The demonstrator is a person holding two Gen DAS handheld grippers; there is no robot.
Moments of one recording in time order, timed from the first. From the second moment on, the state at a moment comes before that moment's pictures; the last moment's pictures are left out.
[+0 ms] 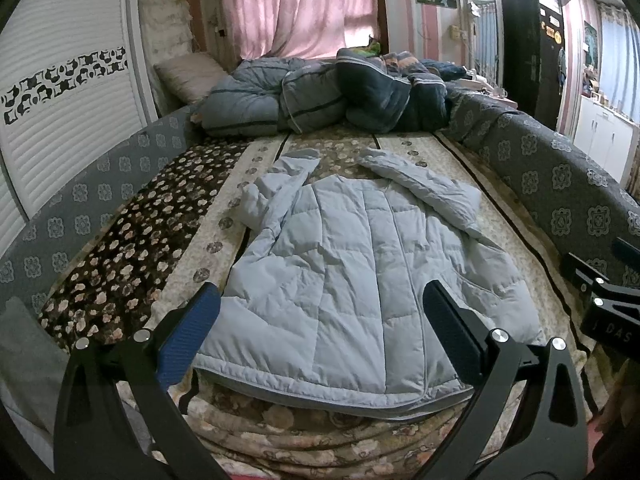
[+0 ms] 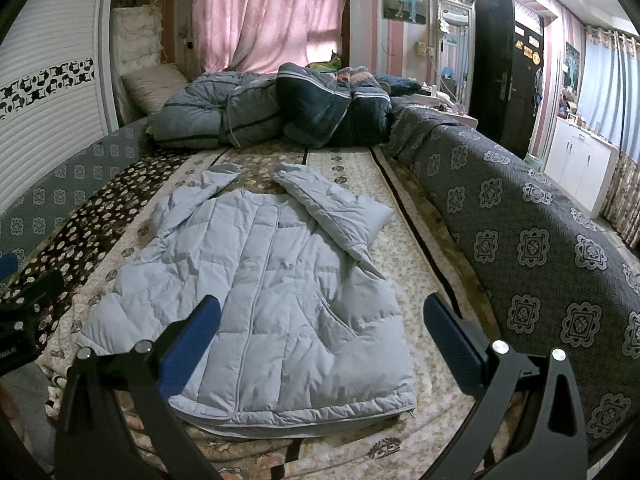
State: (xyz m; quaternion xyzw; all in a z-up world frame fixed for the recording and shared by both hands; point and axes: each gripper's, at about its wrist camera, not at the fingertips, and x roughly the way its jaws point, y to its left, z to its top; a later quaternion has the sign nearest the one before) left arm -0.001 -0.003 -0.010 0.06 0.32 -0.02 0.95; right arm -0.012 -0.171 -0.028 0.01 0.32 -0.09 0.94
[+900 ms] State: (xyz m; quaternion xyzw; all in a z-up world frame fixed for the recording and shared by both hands) left arm 0.002 -0.004 -0.015 0.06 0.32 -0.02 0.95; right arm -0.011 -0.169 -0.031 0.02 0.32 -0.09 0.94
